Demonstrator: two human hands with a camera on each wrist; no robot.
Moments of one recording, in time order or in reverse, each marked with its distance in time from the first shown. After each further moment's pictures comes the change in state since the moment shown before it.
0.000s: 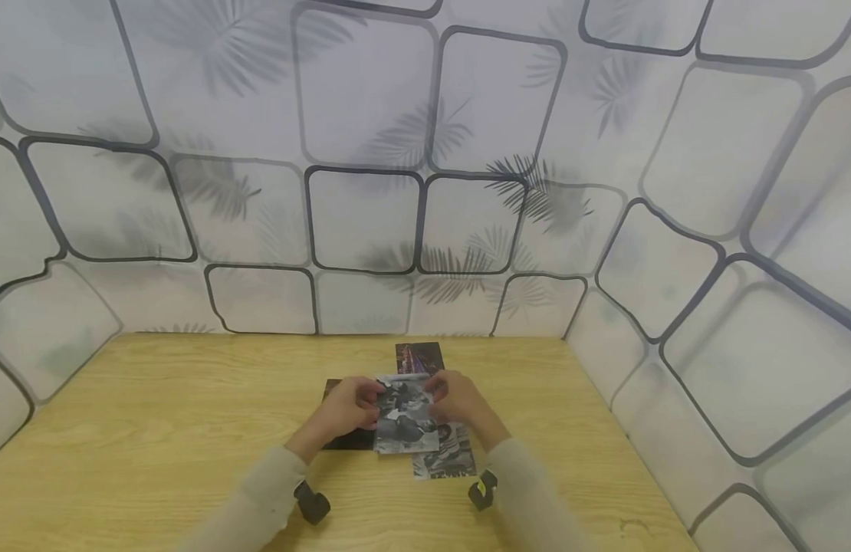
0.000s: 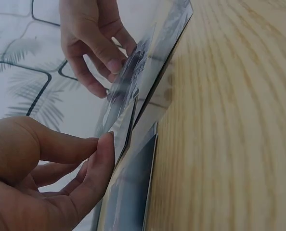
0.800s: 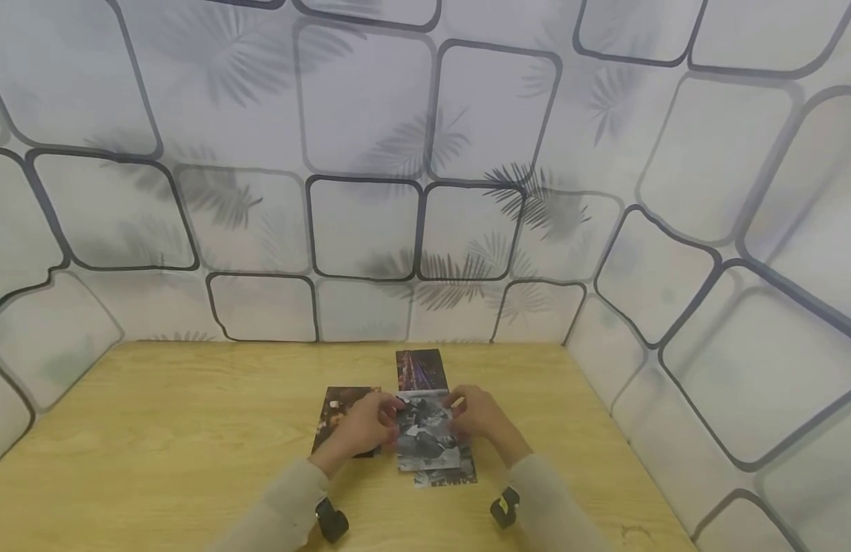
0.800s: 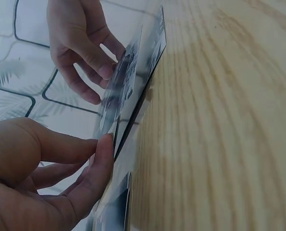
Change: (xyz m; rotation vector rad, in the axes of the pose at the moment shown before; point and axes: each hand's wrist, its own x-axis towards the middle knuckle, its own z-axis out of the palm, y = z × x) left_hand 0.000 0.001 0.029 0.159 -0.042 0.050; right_hand -0.019 0.016 -0.019 -0.029 0.006 0.028
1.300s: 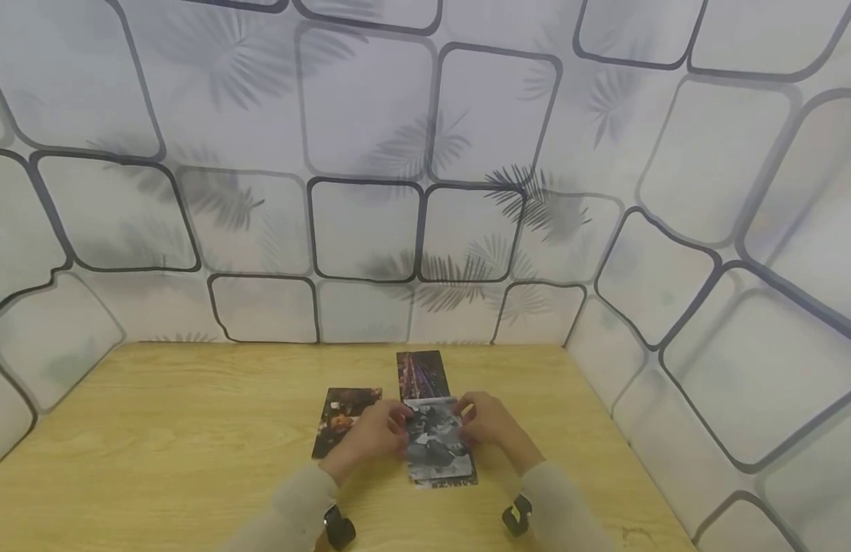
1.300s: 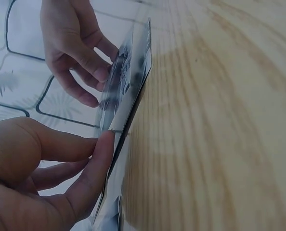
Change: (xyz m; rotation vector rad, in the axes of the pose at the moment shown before) left_hand 0.005 -0.005 0.019 -0.024 -0.013 0.032; right_hand -0.006 0.013 -0.005 -0.065 0.029 0.017
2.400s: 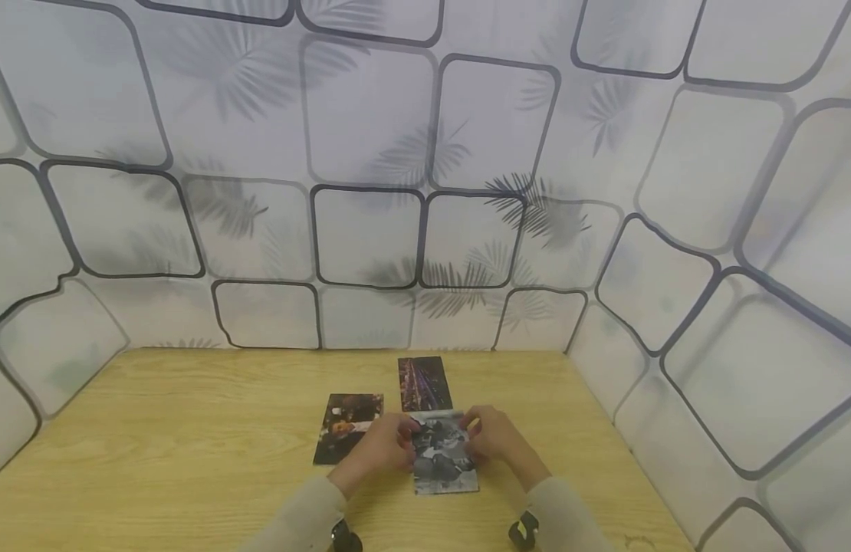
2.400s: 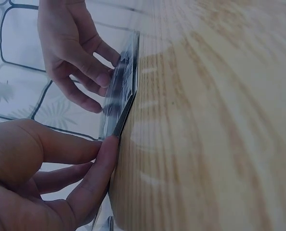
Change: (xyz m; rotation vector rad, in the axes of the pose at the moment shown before) left_hand -0.011 0.011 0.013 0.031 0.004 0.003; right_hand -0.012 0.010 0.000 0.009 -0.016 -0.023
